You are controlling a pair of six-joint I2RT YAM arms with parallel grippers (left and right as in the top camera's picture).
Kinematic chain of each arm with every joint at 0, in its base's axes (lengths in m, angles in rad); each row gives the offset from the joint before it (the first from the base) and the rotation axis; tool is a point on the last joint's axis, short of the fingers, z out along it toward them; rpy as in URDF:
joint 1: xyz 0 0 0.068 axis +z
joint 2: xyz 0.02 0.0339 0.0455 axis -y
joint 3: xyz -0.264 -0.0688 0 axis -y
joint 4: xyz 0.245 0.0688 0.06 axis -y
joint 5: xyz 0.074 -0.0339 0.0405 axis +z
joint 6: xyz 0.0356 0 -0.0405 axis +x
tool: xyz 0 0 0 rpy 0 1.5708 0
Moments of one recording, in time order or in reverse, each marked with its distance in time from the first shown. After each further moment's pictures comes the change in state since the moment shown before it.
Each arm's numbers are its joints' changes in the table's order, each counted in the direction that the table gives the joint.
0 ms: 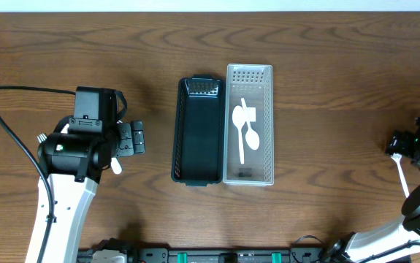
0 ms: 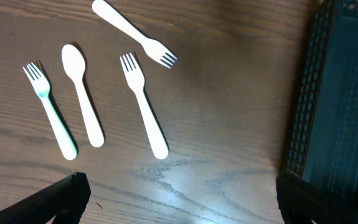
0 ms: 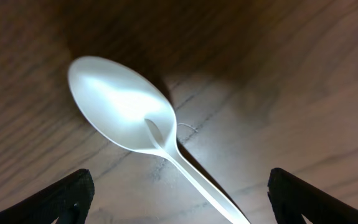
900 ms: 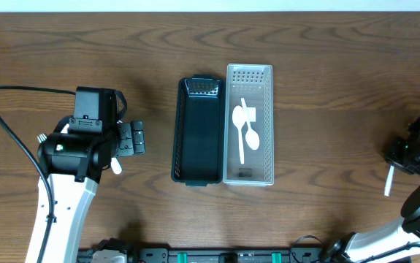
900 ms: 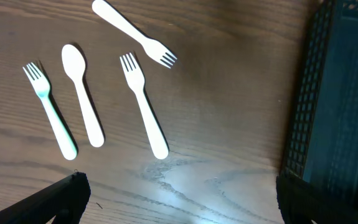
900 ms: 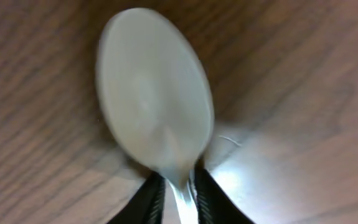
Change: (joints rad) left arm 0.000 0.000 0.000 0.000 0.000 0.000; right arm 0.001 0.015 -0.136 0.163 0.099 0.079
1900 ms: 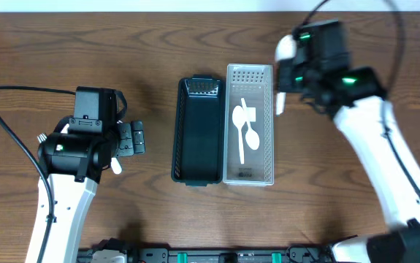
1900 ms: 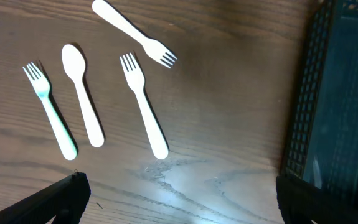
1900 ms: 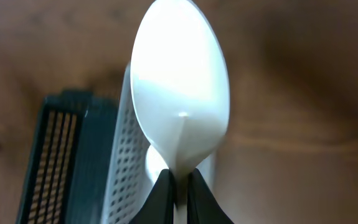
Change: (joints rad) left arm 0.000 0.000 0.000 0.000 0.000 0.000; right arm 1.003 0.207 0.460 -0.172 0.023 0.443
